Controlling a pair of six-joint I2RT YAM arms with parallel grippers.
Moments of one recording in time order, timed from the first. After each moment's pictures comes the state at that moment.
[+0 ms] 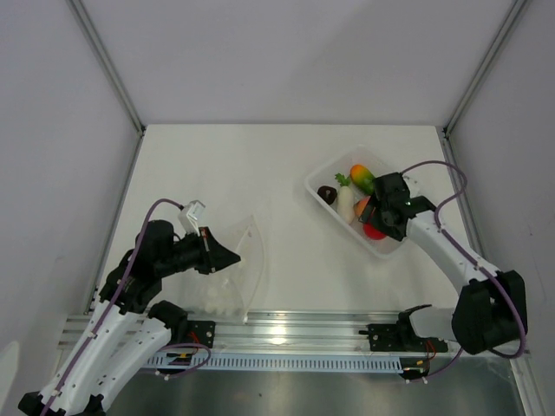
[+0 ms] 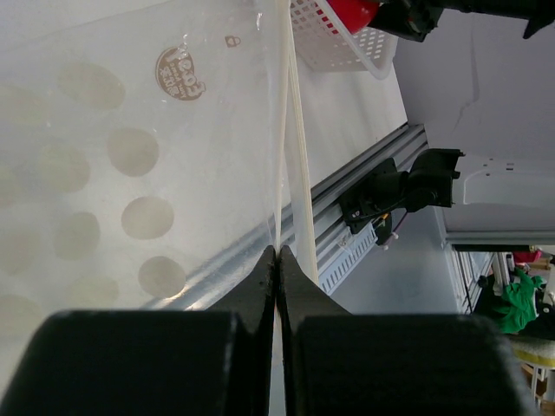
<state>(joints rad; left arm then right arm) -0.44 0.51 0.68 -0.66 0.48 -0.65 0.32 1.33 0.95 -0.71 0.29 0.75</state>
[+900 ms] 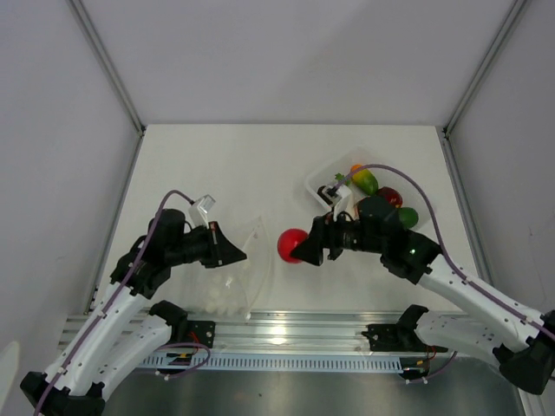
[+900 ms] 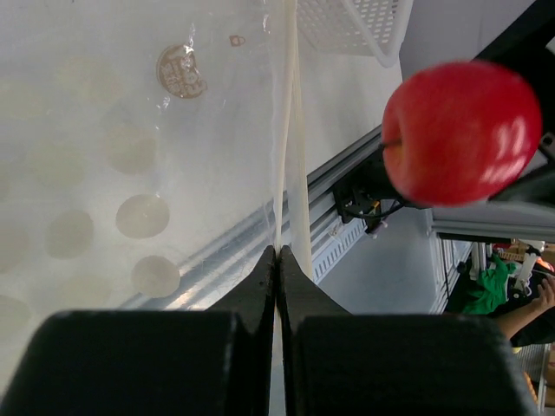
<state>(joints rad) -0.44 0.65 0.70 -0.63 0.53 -0.68 0.77 0.93 0.88 -0.32 -0.39 0.53</state>
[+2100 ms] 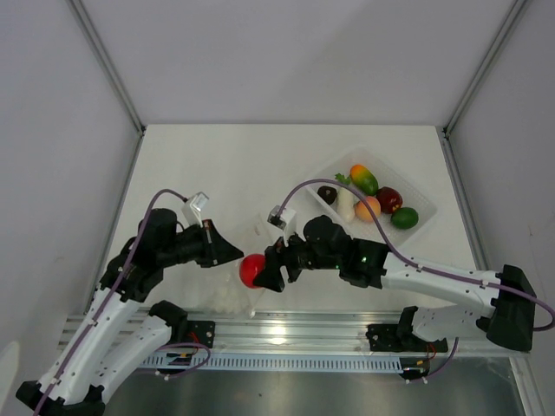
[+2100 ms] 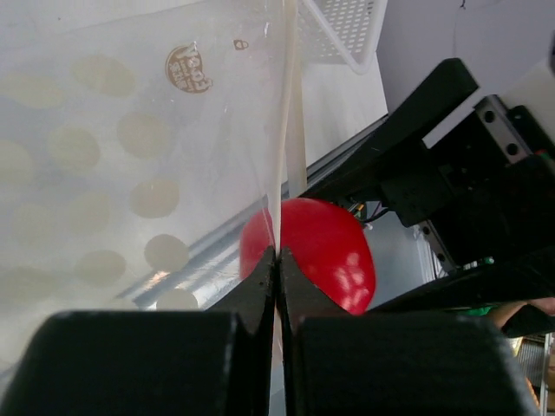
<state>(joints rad) -0.43 0.62 0.77 -0.68 0.53 -0.69 1.15 1.21 0.93 -0.11 -0.25 0.44</state>
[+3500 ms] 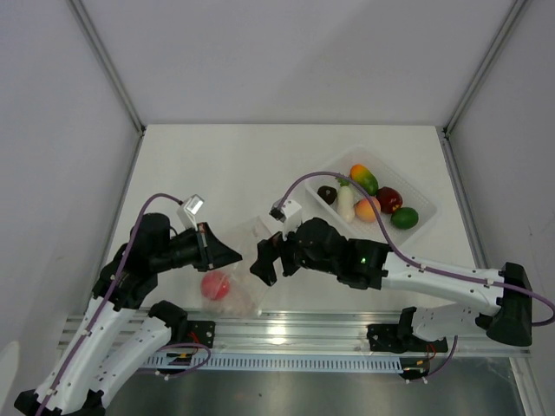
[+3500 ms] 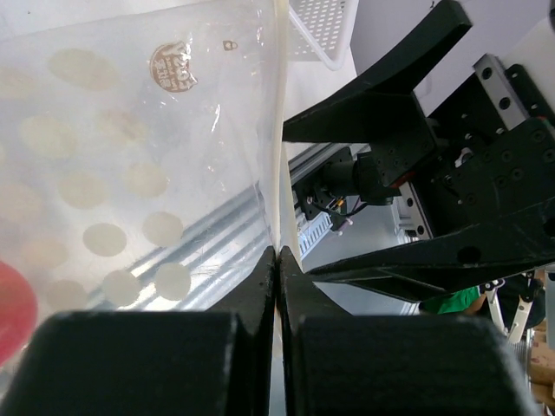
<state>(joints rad) -0.43 0.57 0.79 -0.72 0.56 -0.73 1.23 1.23 1.03 -0.25 0.08 0.48</state>
